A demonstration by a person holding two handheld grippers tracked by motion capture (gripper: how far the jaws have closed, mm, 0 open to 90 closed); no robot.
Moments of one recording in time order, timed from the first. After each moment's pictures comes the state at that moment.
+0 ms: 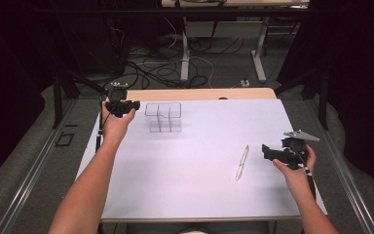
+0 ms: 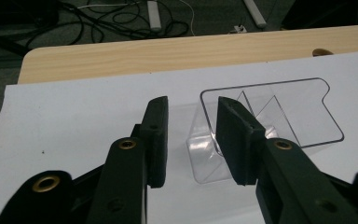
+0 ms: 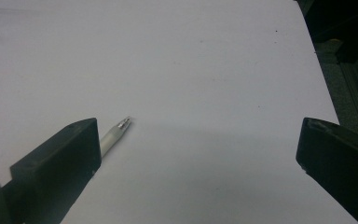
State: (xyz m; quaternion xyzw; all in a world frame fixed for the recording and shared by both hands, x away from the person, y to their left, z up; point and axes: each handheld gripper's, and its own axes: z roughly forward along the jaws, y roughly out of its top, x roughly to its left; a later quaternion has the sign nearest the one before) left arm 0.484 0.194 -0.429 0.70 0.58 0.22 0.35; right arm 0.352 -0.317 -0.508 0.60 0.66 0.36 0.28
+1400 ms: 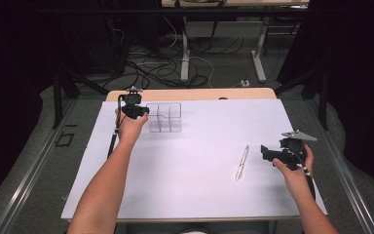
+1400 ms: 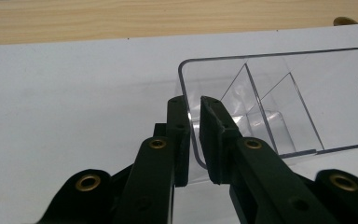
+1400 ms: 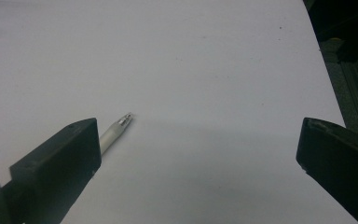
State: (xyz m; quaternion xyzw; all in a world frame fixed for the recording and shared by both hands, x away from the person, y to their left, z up) left arm 0.511 0.167 -0.469 0.71 0.60 0.18 0.31; right arm 0.353 -0.315 -0.511 0.59 0.67 0.35 0.28
